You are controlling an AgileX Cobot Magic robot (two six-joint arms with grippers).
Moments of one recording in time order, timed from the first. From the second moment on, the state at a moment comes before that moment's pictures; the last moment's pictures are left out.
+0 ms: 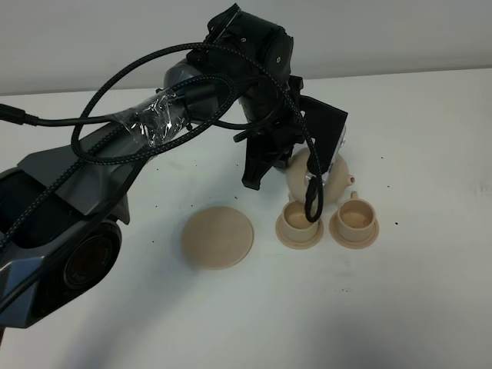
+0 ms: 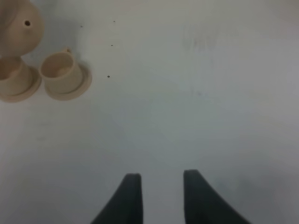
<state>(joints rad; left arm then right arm) -0.64 2.37 -2.18 0.06 1.14 1.36 0.06 0.06 -0.48 0.14 1.07 -0.07</state>
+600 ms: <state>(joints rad) -0.68 2.37 -2.18 0.24 1.01 1.38 0.06 0.06 -0.48 0.14 1.07 -0.07</state>
